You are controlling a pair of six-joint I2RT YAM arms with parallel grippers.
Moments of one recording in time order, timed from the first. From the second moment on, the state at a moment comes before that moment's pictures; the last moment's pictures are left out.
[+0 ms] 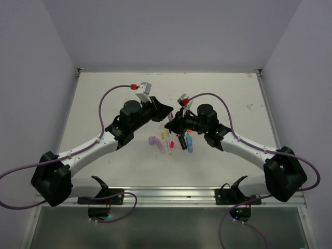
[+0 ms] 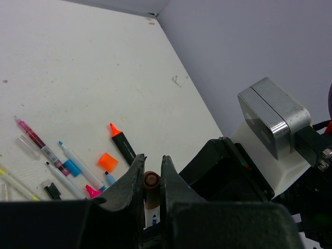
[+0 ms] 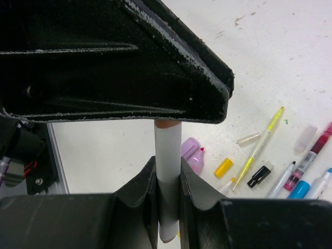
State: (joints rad) left arm -0.66 1.29 0.85 0.32 0.08 -0.66; right arm 0.65 1.36 0.79 0.27 -0.46 0.23
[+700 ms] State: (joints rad) left arm -0.46 1.21 0.79 0.50 0.22 -0.71; right arm 0.65 1.31 0.65 0.33 -0.59 0.22
